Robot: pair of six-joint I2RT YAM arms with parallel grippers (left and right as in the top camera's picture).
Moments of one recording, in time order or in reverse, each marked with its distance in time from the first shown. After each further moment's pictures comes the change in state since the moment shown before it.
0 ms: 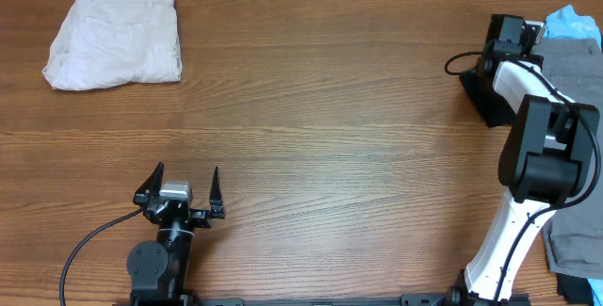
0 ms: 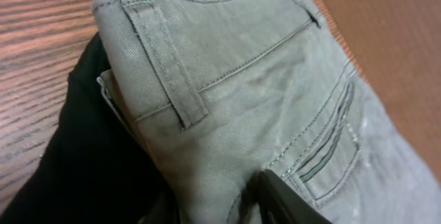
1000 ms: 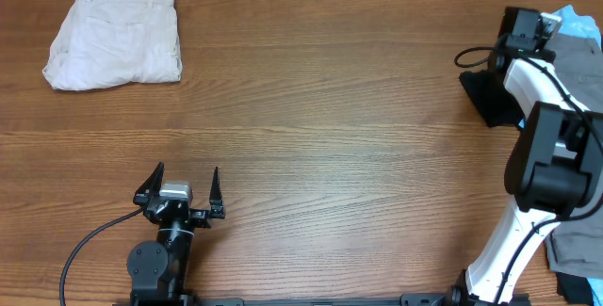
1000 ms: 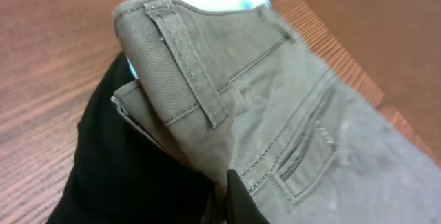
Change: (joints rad) left arm 0.000 0.000 0.000 0.000 0.000 0.000; right arm -0.022 -0.079 0.000 -0.013 -0.075 0.110
